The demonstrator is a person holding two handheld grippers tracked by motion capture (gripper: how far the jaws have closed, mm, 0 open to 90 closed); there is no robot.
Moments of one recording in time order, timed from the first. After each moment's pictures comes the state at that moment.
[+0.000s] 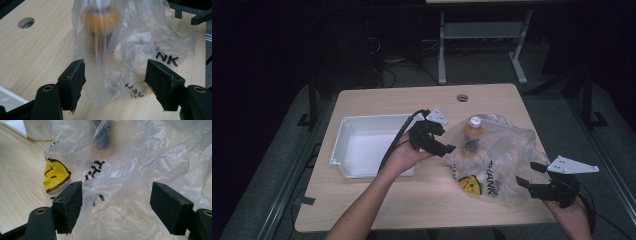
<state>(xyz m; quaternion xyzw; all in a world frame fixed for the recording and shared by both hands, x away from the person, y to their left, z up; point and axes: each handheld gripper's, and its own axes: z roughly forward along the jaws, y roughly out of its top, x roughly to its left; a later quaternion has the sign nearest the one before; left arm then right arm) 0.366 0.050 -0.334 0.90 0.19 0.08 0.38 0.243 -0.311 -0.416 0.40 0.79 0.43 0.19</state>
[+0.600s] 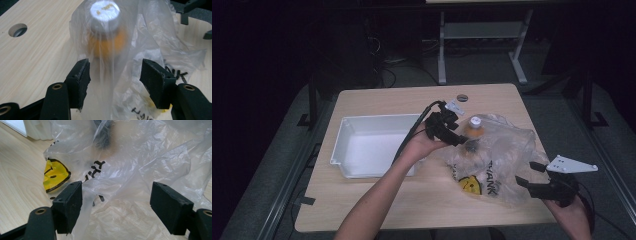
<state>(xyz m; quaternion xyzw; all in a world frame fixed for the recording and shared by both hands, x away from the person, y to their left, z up) 0.398 0.011 -0.336 0.91 0.19 0.06 0.36 0.245 -0.310 -0.415 0.40 0.79 0.43 0.20</state>
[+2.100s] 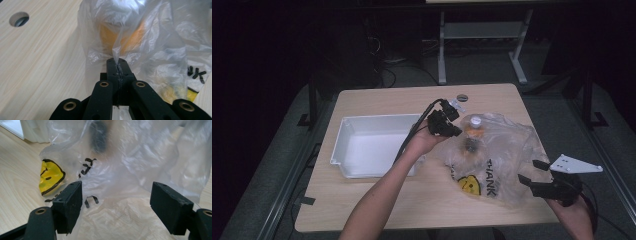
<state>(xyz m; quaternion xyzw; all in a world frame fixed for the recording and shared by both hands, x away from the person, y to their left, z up) 0.413 0.014 -0.349 0.92 0.21 0.06 0.32 0.242 -0.315 -0.410 0.40 0.78 0.43 0.21</state>
